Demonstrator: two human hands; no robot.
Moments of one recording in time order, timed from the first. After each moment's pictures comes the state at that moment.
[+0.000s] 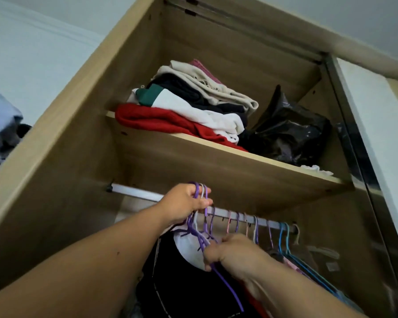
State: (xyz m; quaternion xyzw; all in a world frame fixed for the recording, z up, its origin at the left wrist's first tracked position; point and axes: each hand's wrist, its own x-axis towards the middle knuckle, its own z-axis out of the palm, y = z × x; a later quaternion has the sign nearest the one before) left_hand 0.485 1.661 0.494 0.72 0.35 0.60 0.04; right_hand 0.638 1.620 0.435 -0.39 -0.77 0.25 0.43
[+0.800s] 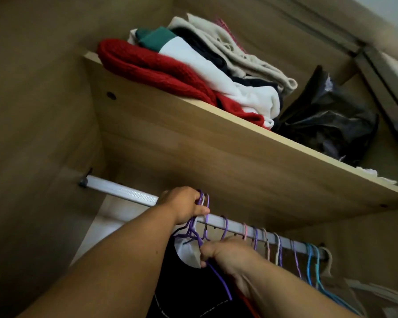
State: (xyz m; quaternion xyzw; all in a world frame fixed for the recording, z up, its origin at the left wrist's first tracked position) left_hand 0.431 1.824 0.555 0.69 0.52 0.44 -0.22; right_hand 0.579 1.772 0.479 -0.43 -0.72 0.24 0.49
